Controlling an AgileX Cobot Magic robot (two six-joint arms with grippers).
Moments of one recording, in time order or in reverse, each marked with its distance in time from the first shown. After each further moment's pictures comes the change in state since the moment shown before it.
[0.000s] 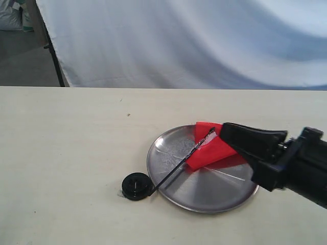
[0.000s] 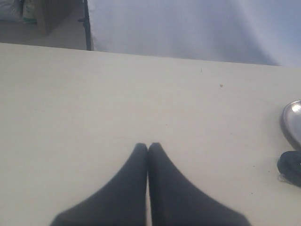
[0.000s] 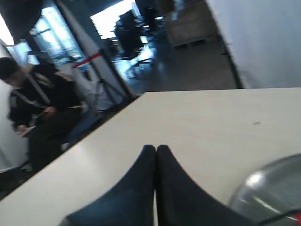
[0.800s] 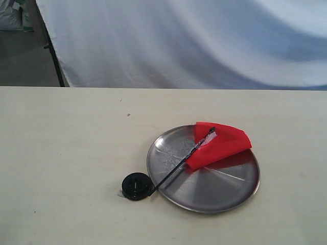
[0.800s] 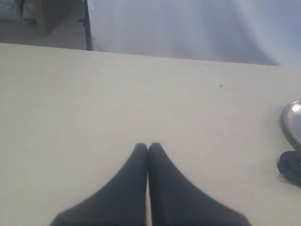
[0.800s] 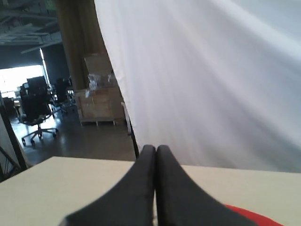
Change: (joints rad) left arm 0.000 0.000 0.000 0.000 0.000 0.000; right arm 0.000 -0.920 0.227 0.125 0.552 -0.140
